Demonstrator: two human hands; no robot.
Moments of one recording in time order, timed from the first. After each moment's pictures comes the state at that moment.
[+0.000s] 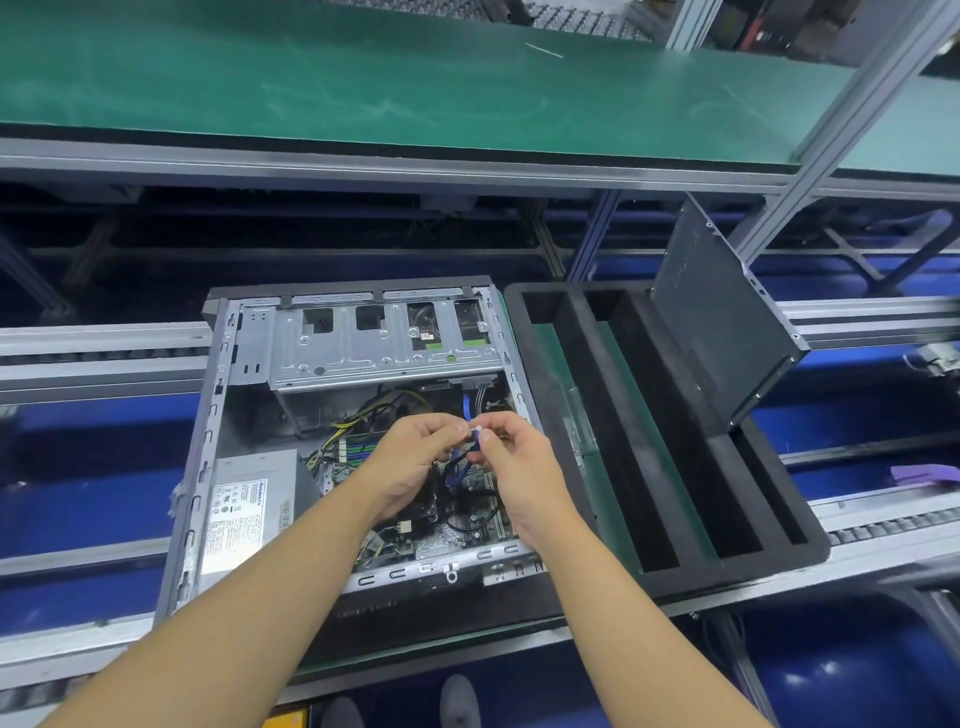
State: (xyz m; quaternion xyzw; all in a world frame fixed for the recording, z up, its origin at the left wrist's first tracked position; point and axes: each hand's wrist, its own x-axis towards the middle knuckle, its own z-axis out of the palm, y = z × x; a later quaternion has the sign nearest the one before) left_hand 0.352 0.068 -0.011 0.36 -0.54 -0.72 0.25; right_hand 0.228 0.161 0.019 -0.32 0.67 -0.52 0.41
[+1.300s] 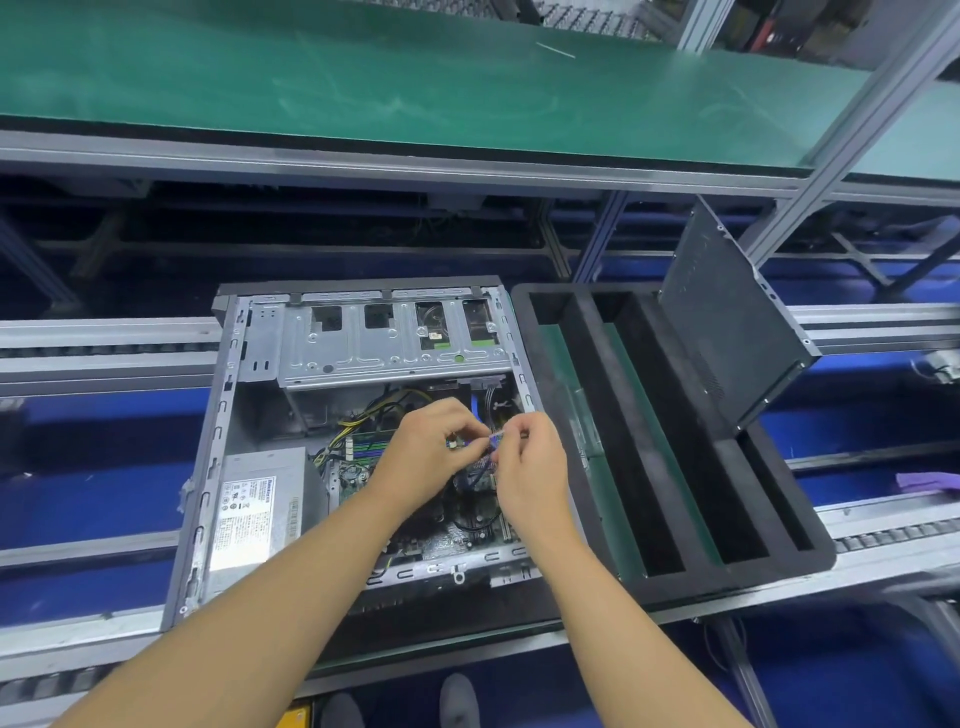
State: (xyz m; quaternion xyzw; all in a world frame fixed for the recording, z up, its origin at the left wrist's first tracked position) left_hand 0.350 0.071 -0.001 0.31 -0.82 -0.37 0.31; right_hand 0.238 0.162 0.024 -0.36 0.77 -0.46 0.24
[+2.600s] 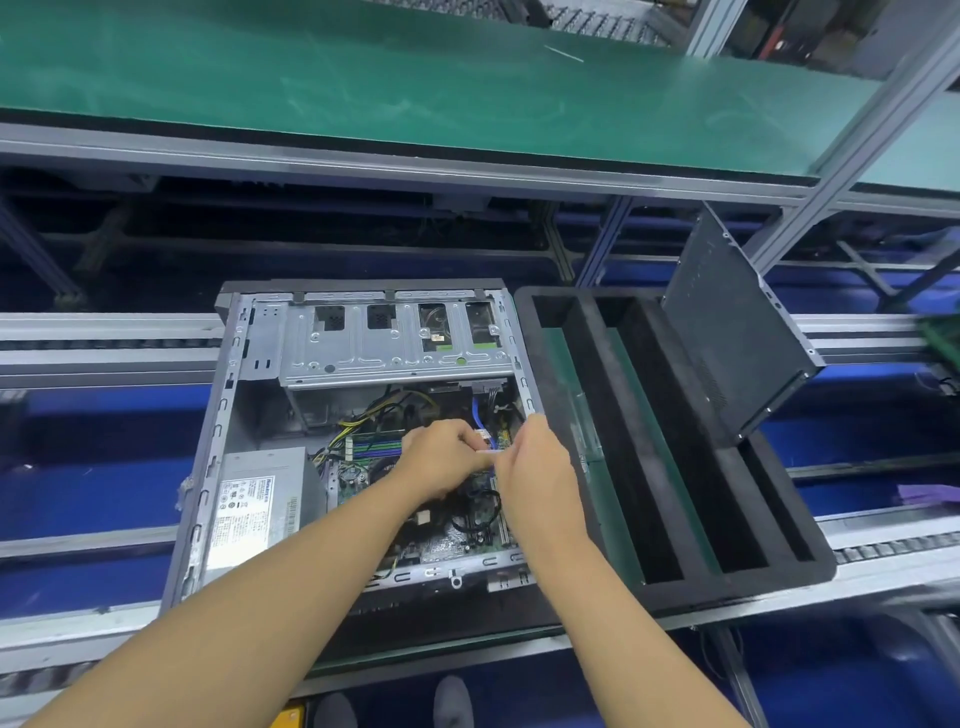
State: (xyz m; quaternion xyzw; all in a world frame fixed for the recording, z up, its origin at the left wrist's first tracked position) left_hand 0.324 0.063 -0.015 0.52 -0.71 -0.47 0.09; right_hand 0.236 0.163 0.041 -0.41 0.86 -0.24 0.18
